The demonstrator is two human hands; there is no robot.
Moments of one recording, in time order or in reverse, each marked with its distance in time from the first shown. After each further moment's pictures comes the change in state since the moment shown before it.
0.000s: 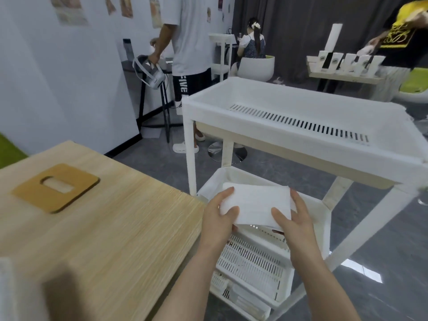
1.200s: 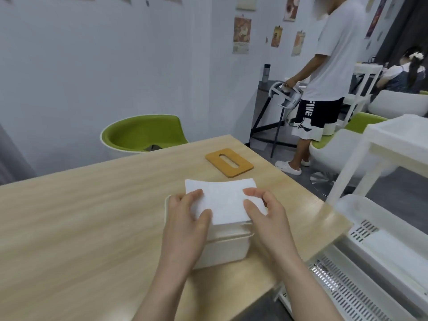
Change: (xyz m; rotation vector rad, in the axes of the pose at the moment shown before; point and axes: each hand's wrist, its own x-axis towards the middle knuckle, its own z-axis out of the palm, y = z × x) left_hand -0.246 0.087 -0.274 0.542 0.771 0.082; right_hand -0.239 -0.058 0.232 -0.235 -0.697 -0.248
